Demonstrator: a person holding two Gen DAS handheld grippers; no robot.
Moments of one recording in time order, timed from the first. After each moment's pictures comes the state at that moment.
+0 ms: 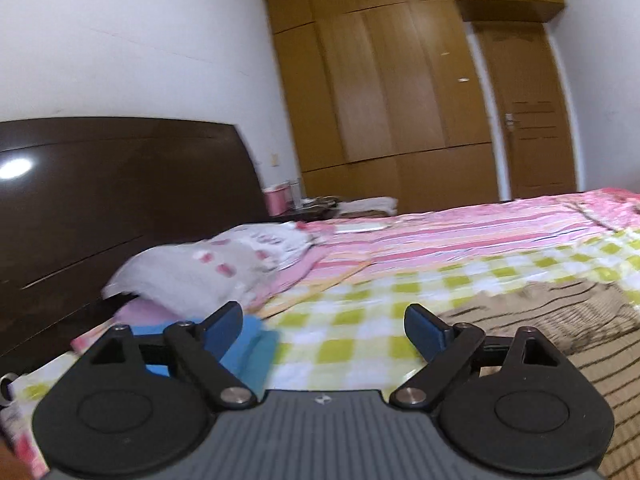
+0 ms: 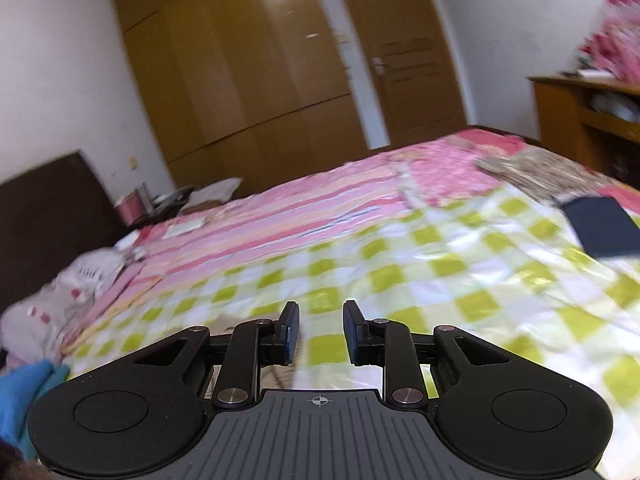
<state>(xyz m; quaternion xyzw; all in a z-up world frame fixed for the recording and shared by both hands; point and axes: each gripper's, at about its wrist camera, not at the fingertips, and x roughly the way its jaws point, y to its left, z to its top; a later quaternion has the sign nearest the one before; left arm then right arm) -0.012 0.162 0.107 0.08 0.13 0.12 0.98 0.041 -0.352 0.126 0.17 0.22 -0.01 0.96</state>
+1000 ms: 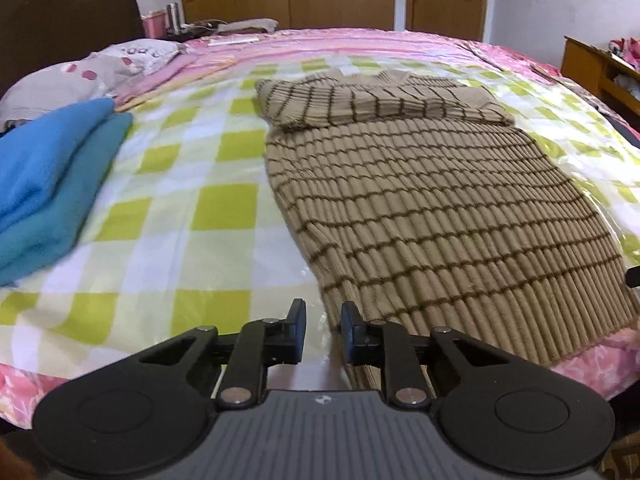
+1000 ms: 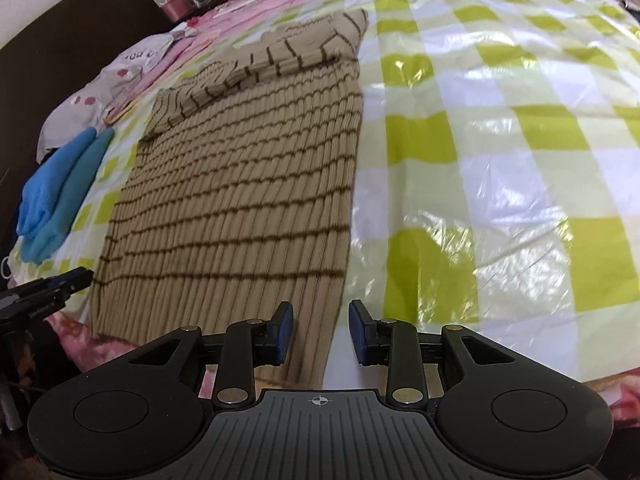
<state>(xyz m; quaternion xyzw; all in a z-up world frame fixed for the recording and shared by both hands) -0.052 0.098 -0.002 0.04 0.41 -0.06 0.91 -0.048 -0.272 -0.026 0.14 0.50 0.14 0.84</state>
